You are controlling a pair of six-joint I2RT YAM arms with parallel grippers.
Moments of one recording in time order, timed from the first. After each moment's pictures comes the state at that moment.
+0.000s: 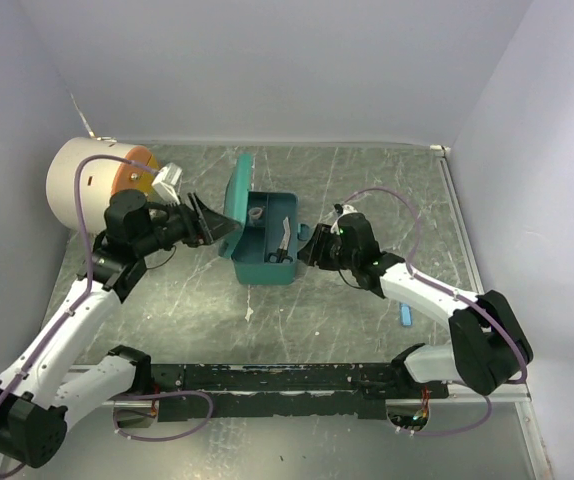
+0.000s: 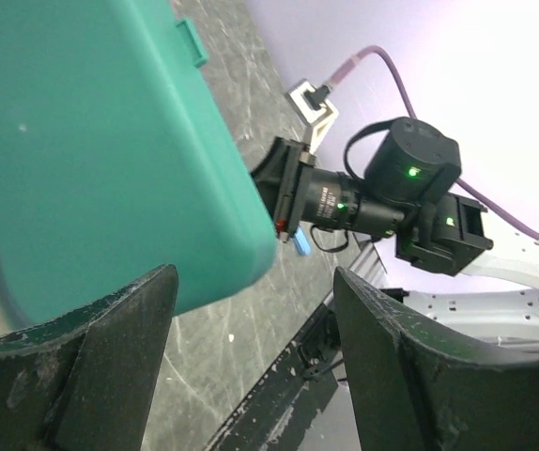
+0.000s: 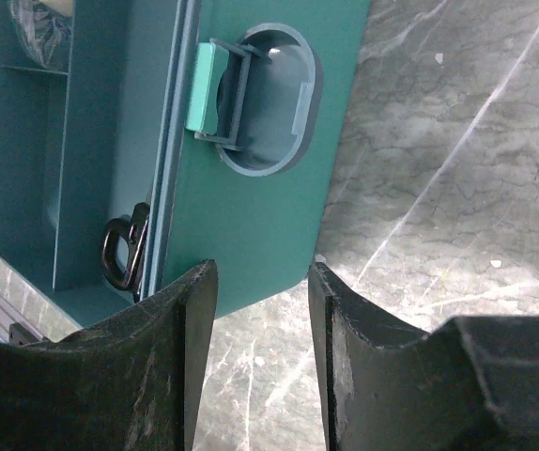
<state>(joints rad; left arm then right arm) -0.32 0.93 0.82 -0.09 0.57 -0.71 0.54 1.32 0.66 0.06 -0.15 0.66</state>
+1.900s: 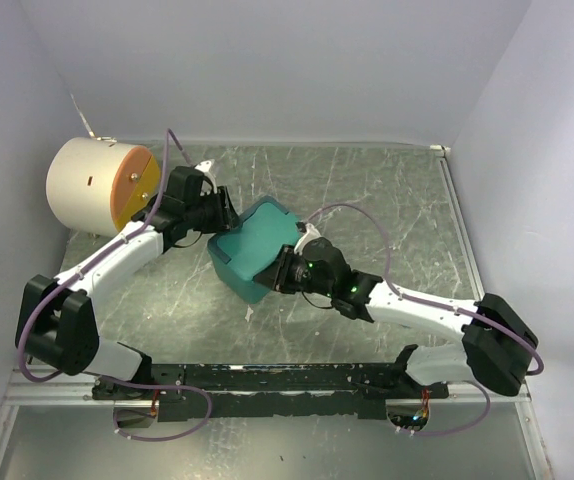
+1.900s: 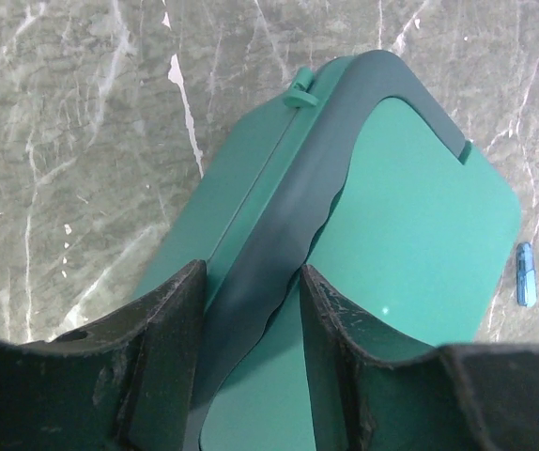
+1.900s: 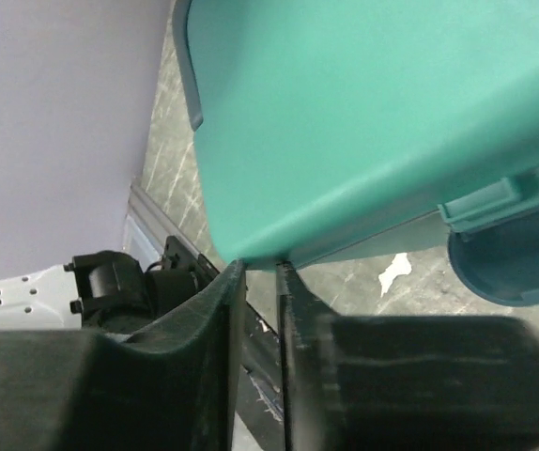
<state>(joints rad) -0.43 1.43 1.05 -0.29 0.16 -0.48 0.90 1.27 0.66 0.19 -0.06 0.95</state>
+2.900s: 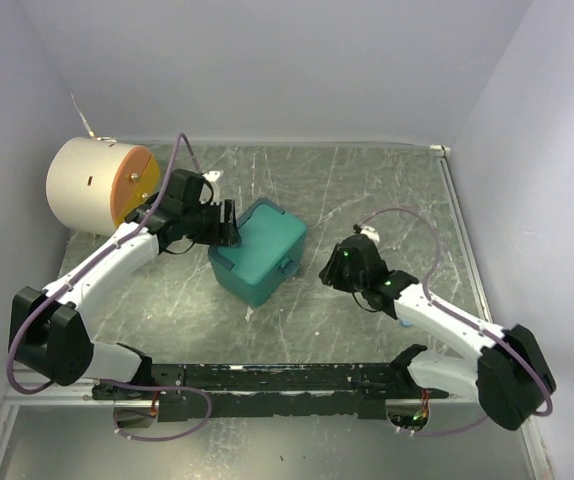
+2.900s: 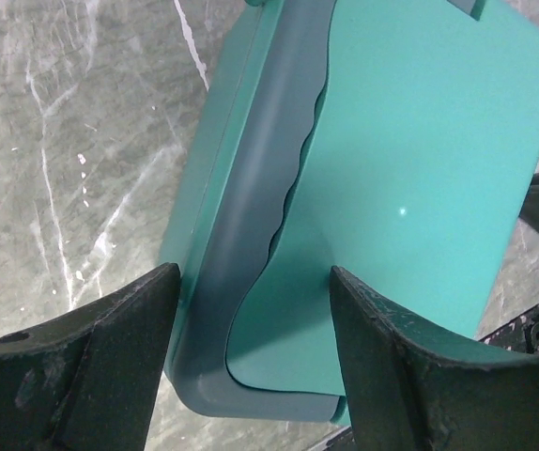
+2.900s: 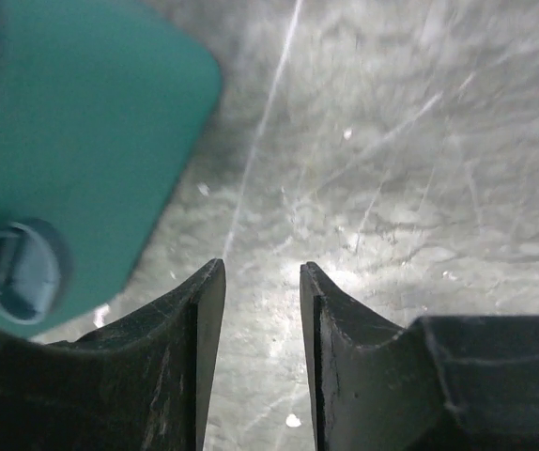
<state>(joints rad) -0.46 1.38 1.10 -0.53 0.19 -0.31 0.61 1.06 0.57 -0.23 0.17 0.75</state>
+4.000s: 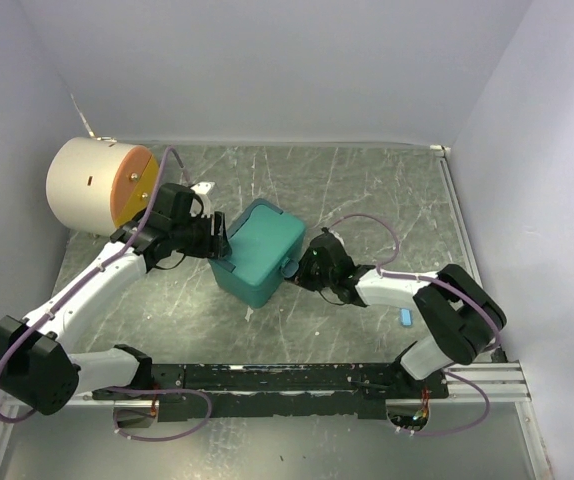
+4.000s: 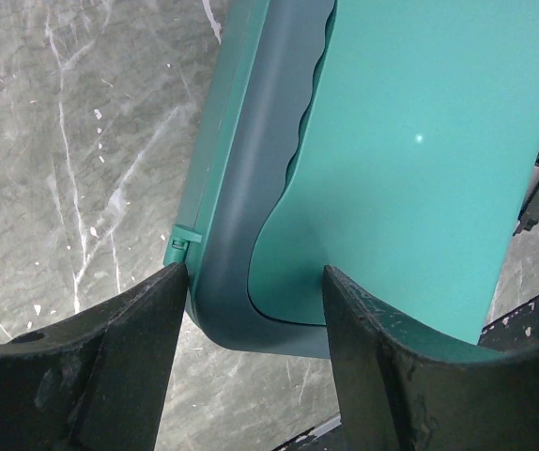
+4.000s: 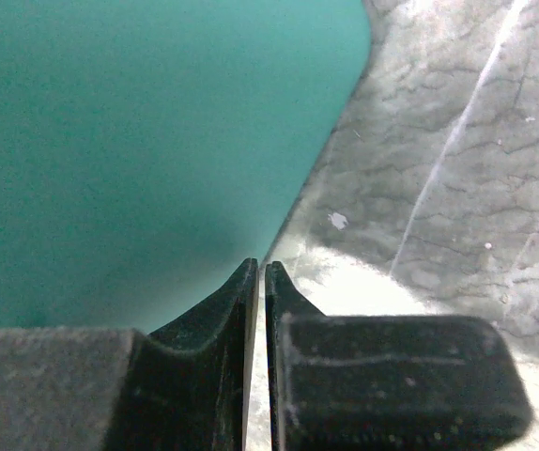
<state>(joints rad) -0.46 1.22 0.99 -0.56 0.16 -0.29 0.70 1.52 0.60 0.20 -0.04 1.00</state>
